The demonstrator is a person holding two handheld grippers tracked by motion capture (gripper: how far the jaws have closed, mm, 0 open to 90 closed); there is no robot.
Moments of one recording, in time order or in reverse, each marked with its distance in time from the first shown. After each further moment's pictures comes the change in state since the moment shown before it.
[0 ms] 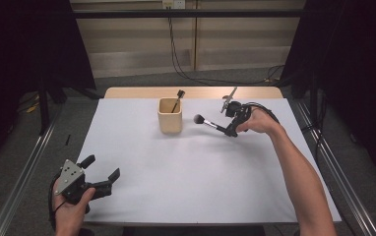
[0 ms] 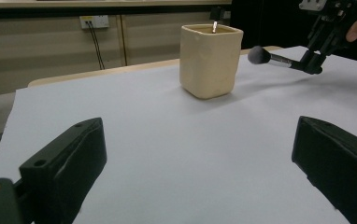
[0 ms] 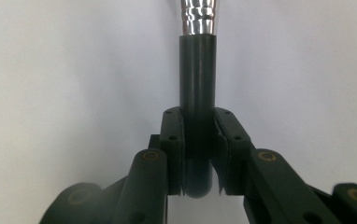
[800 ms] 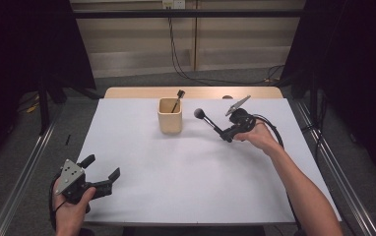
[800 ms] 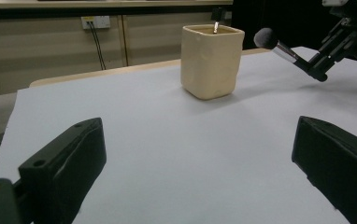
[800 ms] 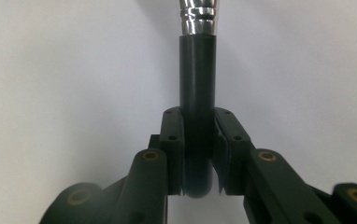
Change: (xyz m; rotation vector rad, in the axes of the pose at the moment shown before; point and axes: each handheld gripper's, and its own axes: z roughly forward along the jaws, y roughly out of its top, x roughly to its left) left arm 0.000 0.000 0.000 -0.003 0.006 -0.003; right arm 0.032 -0.025 0.006 -0.273 -0.041 0.168
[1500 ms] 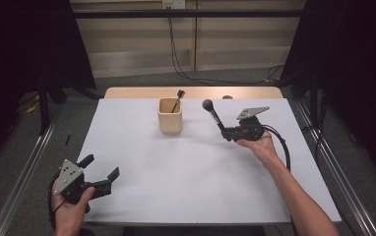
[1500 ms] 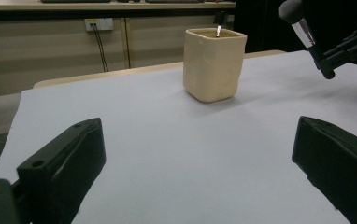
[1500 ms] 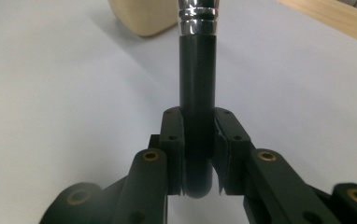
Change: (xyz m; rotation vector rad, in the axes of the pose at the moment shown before) left arm 0.000 0.001 -0.001 -0.007 0.006 -0.004; right arm 0.021 -0.032 -0.014 -0.338 -0.086 0.062
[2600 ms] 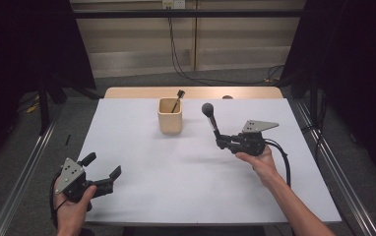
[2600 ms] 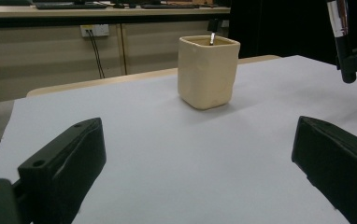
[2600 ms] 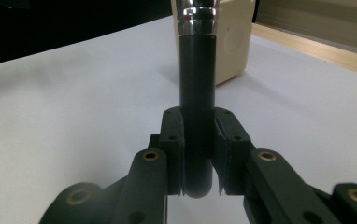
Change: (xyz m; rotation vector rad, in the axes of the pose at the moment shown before) left arm -0.003 0.005 0.004 -0.022 -0.014 0.010; right arm 0.047 -0.015 -0.019 -0.244 0.103 0.004
